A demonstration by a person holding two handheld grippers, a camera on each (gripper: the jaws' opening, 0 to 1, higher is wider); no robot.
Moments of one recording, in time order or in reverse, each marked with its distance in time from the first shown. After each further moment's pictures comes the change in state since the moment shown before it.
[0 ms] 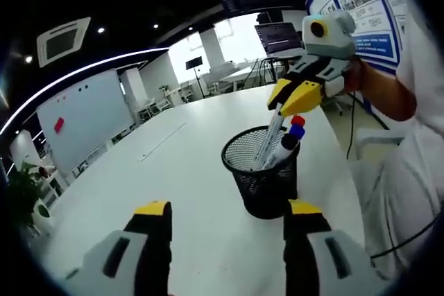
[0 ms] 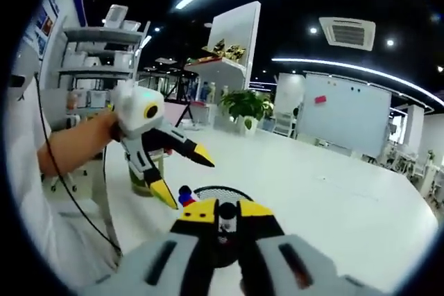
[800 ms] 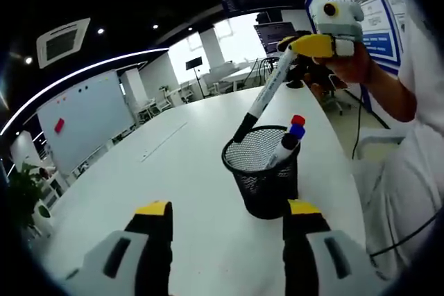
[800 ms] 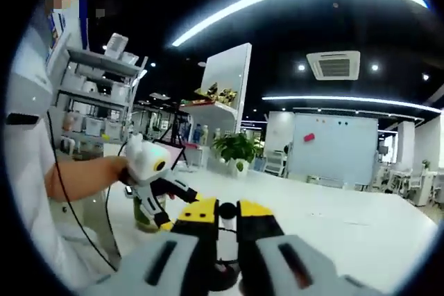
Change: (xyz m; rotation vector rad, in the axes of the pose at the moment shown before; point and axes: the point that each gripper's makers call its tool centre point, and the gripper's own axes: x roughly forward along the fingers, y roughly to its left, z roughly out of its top) left arm 0.001 0.003 -0.001 0.002 0.000 0.003; right arm -0.041 0.002 0.061 -0.022 -0.256 -0.066
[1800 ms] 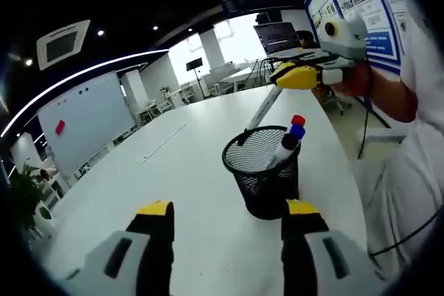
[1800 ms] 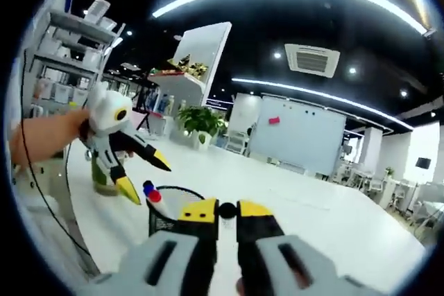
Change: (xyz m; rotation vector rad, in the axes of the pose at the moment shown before) left arm 0.001 0.002 0.001 0.008 -0.005 0.007; right arm -0.004 -0.034 -0.070 -0.163 0.193 -0.238
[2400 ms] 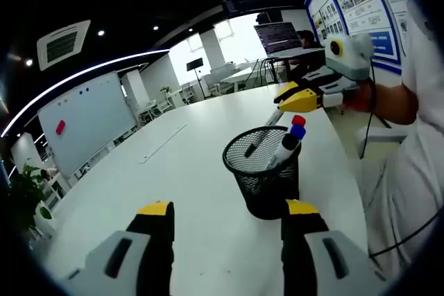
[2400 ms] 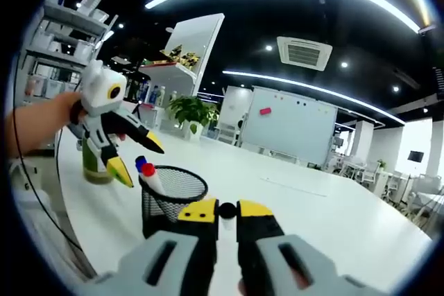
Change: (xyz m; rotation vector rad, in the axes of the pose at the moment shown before) left arm 0.000 -0.001 0.000 0.001 -0.001 0.002; right arm -0.002 0.000 -0.028 0.067 0.030 -0.058
